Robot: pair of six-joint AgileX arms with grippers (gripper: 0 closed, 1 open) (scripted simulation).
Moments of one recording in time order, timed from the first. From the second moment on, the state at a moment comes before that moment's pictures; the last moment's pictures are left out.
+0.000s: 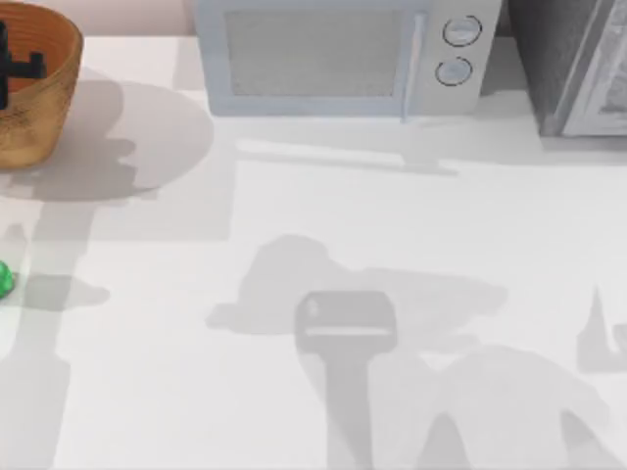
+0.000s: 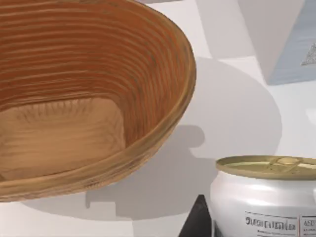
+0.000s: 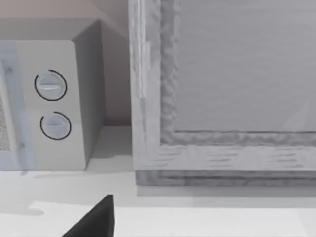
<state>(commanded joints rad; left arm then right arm) 0.00 1.32 1.13 -0.48 0.13 0.11 0.00 0.00 0.00 0.00 0.00 0.00</state>
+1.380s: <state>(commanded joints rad) -0.02 0.12 0.09 -0.03 0.01 0.02 0.00 0.00 0.00 0.00 0.00 0.00</state>
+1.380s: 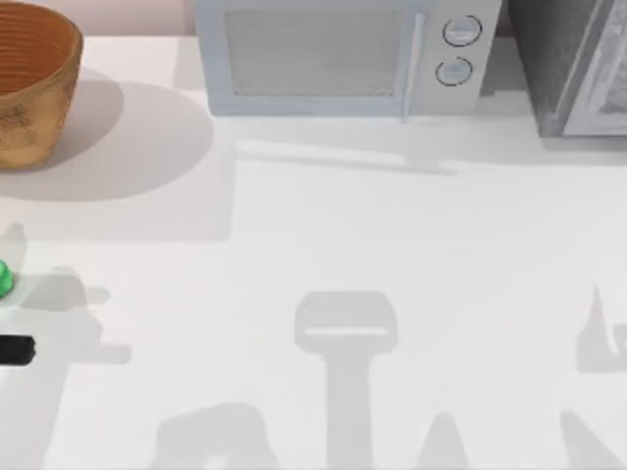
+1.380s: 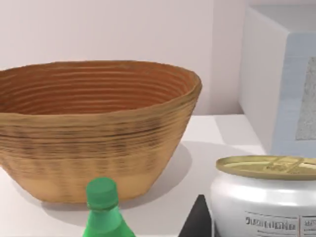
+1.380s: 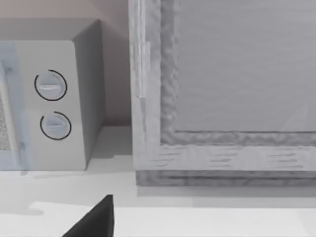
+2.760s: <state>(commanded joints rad) -0.04 0.48 0.22 0.26 0.13 0.02 0.00 0.00 0.00 0.00 0.00 0.00</state>
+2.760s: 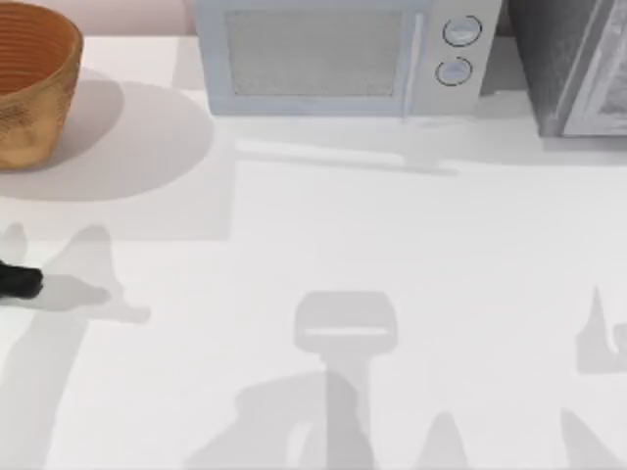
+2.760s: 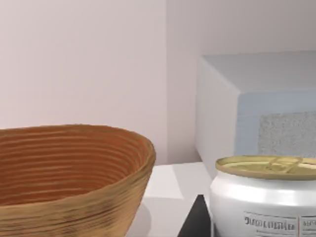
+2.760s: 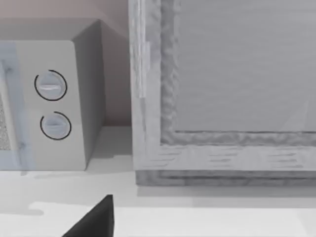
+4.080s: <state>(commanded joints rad) -0.21 1.54 0.68 0.84 0.57 0.03 0.00 0.00 0.00 0.00 0.00 0.00</state>
